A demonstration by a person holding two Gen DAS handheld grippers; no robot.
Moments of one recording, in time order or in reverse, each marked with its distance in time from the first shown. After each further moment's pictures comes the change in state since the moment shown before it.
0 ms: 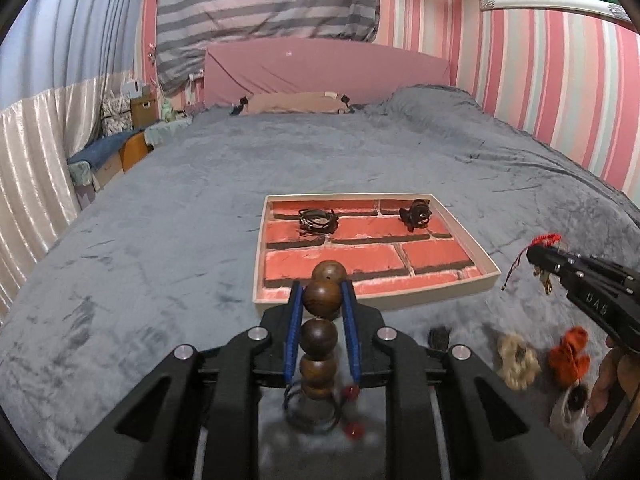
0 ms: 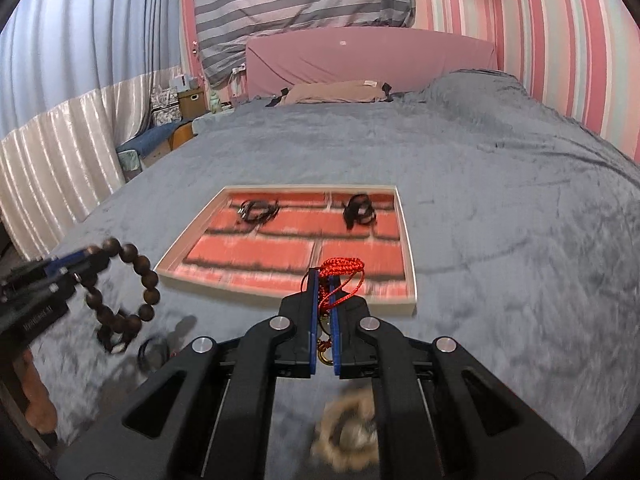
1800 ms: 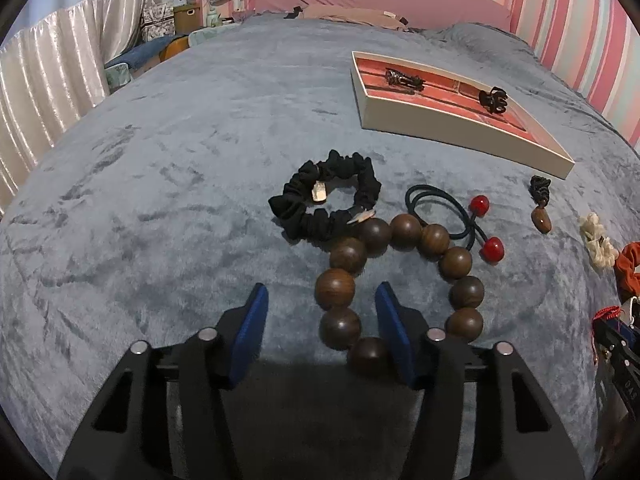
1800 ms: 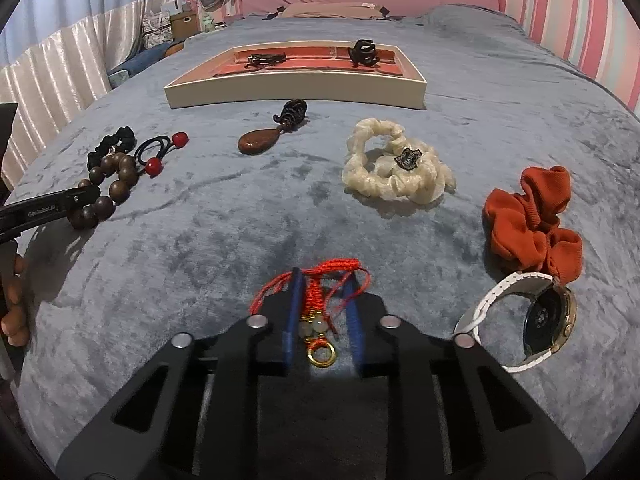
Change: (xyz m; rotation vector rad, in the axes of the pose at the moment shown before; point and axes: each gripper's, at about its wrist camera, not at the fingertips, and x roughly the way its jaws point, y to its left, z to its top) left arm 0.003 0.075 -0.140 -0.129 0.283 0.109; right arm -0.029 0.031 -0.173 -0.029 0.267 -0.047
